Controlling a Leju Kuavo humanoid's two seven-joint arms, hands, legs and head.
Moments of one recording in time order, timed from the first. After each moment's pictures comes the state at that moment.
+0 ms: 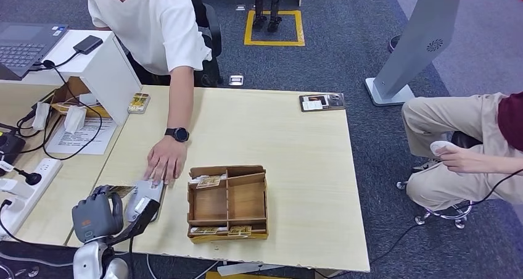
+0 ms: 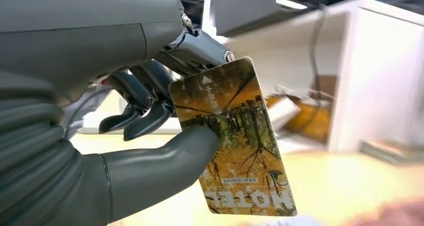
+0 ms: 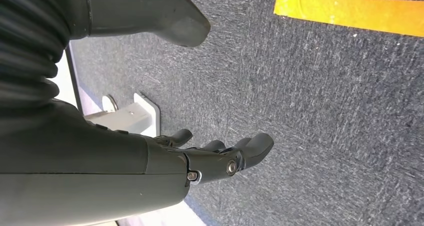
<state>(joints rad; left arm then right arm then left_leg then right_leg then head) -0.10 -0.08 0.28 -1.09 -1.41 0.70 -0.16 -0.07 -0.03 1.09 -0.12 -0.66 -0.50 0.07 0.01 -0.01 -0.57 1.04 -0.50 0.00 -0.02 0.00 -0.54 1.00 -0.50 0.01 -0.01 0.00</state>
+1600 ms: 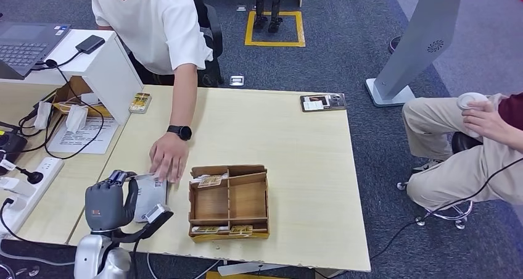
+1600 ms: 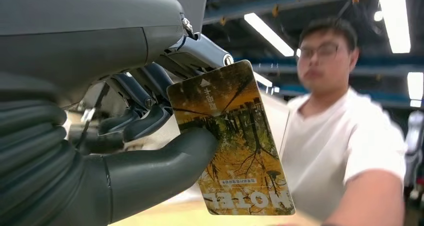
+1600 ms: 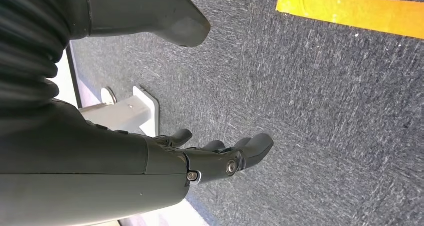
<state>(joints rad) -0.13 -0.18 0.36 -1.23 -1.28 0.71 -0.62 -0.07 -0.03 1.14 -0.12 -0.67 -0.51 0.08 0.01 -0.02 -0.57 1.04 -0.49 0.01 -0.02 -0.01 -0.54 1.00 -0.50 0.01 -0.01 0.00</state>
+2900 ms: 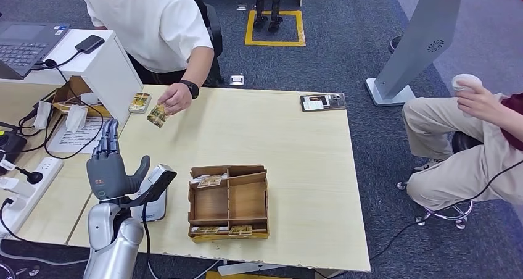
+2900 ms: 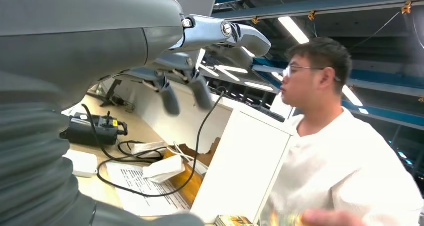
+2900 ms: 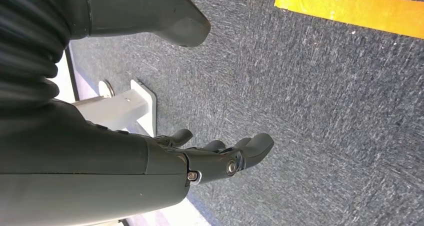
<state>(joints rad) -0.25 -0.15 0.18 -1.21 -1.25 0.70 -0.34 -0.08 -0.03 1.18 -0.12 -0.69 -0.51 0.08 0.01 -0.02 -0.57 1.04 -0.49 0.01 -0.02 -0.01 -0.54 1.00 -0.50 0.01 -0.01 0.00</state>
